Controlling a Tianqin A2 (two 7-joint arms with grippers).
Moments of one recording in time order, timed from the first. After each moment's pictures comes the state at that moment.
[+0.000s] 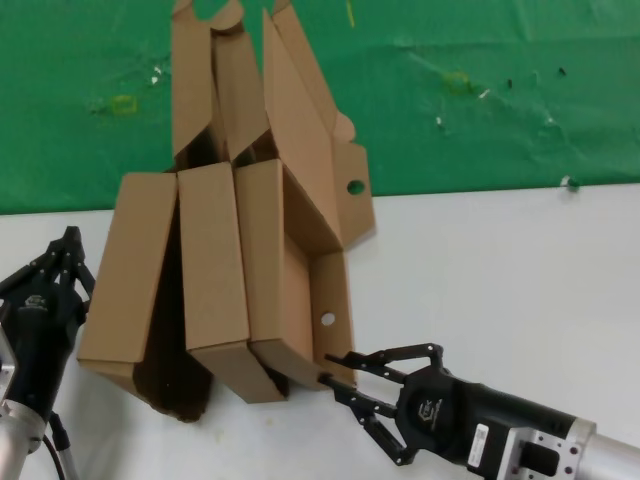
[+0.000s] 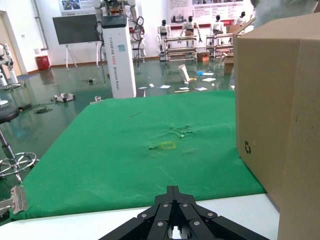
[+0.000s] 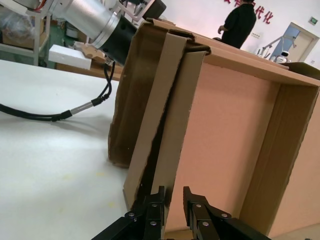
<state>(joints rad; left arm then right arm) 0.00 -0.30 1.60 -1.60 -1.80 0.00 0.00 -0.04 0.53 -1.78 1.72 1.80 -0.68 -0.51</state>
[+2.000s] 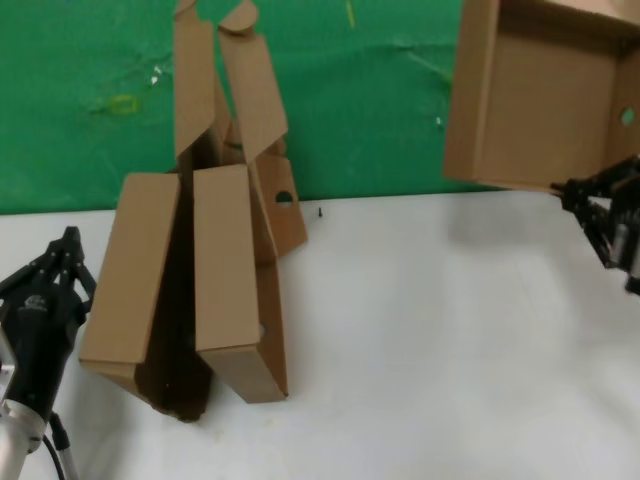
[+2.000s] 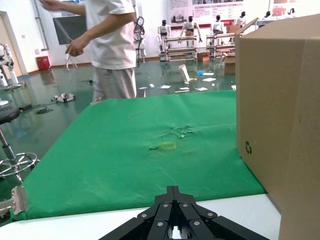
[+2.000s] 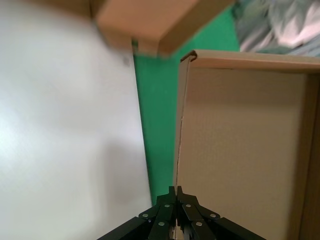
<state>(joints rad) 0.00 -0.30 1.60 -1.60 -1.80 0.00 0.00 0.16 0.84 -1.54 1.96 0.96 -0.81 0.26</state>
